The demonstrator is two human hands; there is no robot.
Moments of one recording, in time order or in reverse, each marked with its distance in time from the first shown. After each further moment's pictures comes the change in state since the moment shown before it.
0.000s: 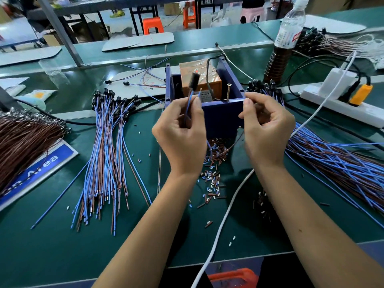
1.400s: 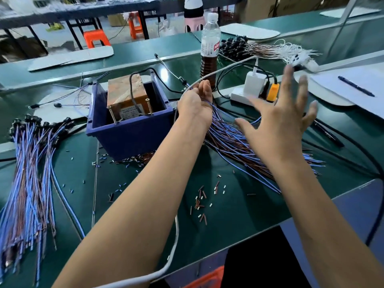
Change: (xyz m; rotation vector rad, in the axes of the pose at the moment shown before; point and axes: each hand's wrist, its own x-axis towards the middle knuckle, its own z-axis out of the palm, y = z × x) left_hand 0.004 0.051 0.192 -1.070 -0.151 -1.388; right_hand 0.054 0.011 -0.150 -1.107 -0.156 0.060
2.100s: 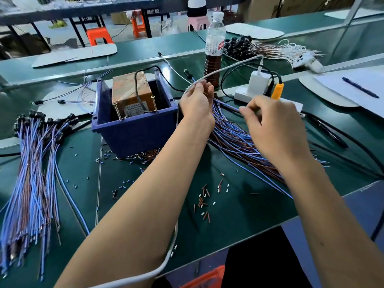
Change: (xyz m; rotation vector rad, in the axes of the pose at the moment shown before) left_hand 0.000 -0.004 -0.011 0.244 0.089 0.150; right_hand 0.000 -0.012 -0.012 0.264 -0.043 -0.115
